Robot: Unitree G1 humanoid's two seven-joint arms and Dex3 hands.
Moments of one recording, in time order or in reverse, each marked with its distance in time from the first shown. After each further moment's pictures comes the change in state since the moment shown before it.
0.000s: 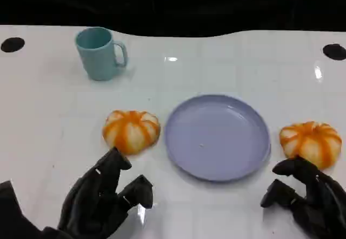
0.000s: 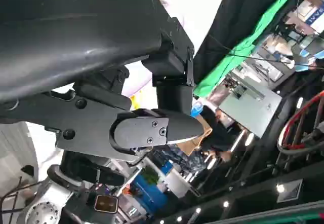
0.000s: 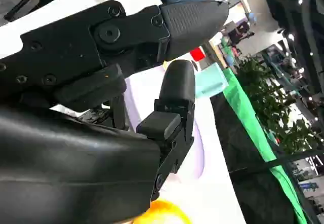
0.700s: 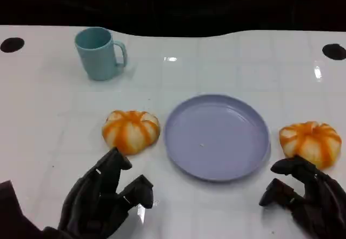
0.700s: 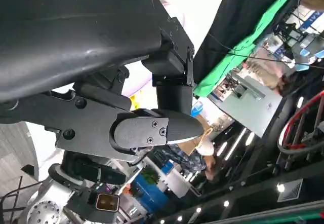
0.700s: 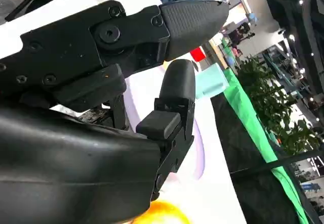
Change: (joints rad) left arm -0.001 0.000 -0.001 0.000 0.000 0.000 0.000; right arm -0.004 0.000 0.003 -0.003 -0.006 0.006 -0.010
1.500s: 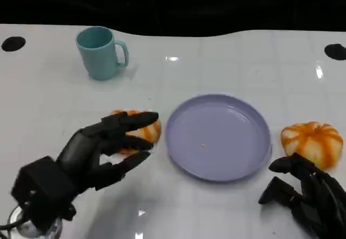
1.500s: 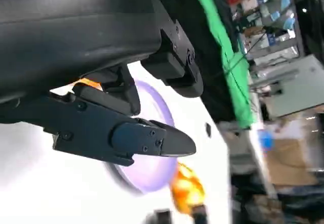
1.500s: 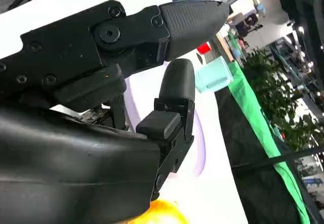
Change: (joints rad) left arm -0.137 0.184 -0.144 -0.025 0.762 -0.560 0.222; right arm 0.008 0.009 0.010 -0.038 -0.034 0.003 -0.062
